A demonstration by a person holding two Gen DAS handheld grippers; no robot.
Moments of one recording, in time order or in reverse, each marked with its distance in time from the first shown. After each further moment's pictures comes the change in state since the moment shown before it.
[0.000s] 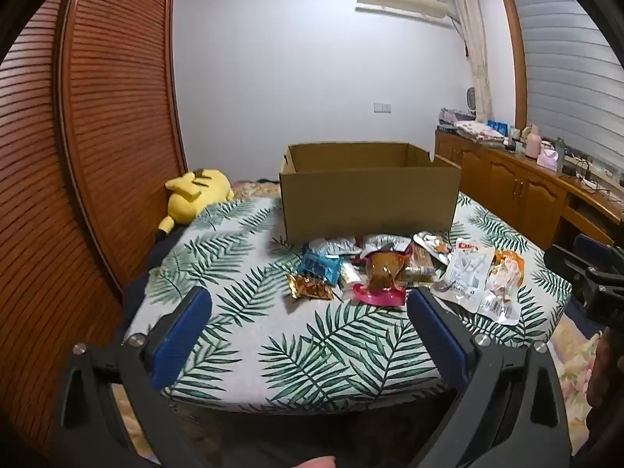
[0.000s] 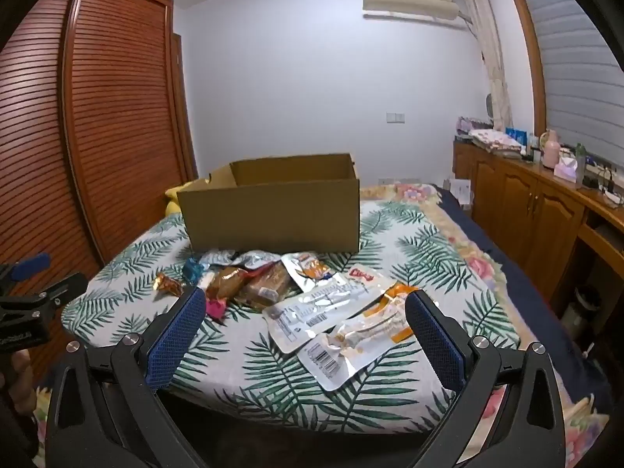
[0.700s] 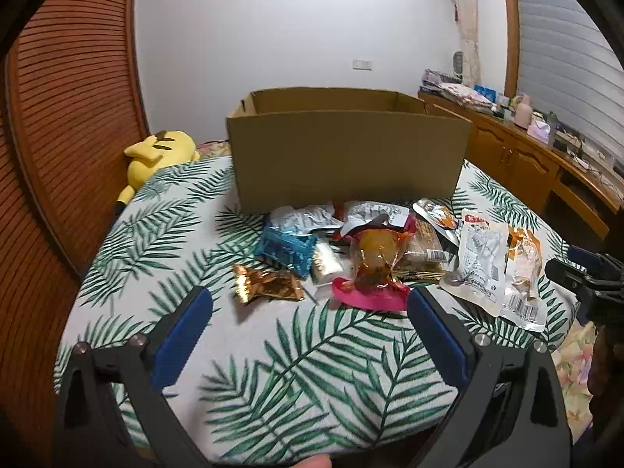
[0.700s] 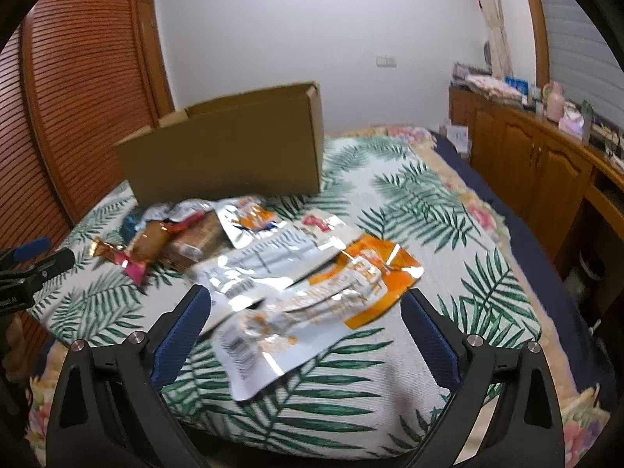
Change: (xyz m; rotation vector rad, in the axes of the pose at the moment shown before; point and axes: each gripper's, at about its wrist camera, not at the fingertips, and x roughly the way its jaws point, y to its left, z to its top) left arm 0.102 -0.015 0.000 0.079 0.166 -0.071; right arm 0.081 -0.067 -0.023 0.050 0.208 -0.010
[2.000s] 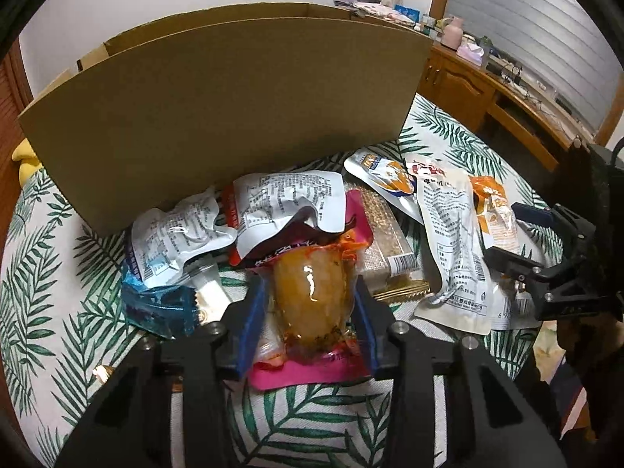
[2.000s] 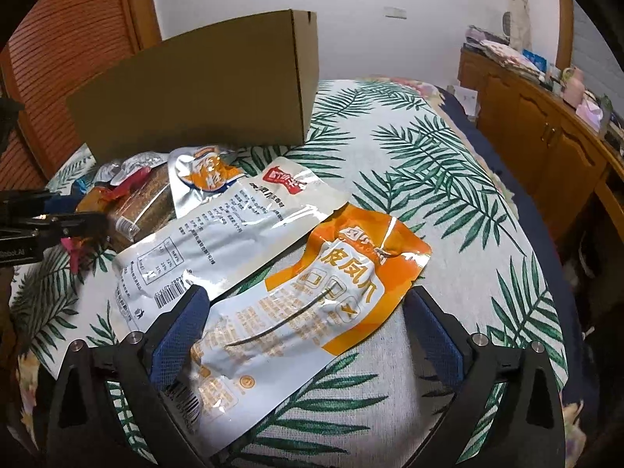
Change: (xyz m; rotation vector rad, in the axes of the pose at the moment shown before) left arm 0.114 -0.040 0.043 0.163 0.292 -0.338; right arm 0.075 -0.010 0.015 -0.056 0.218 -0.025
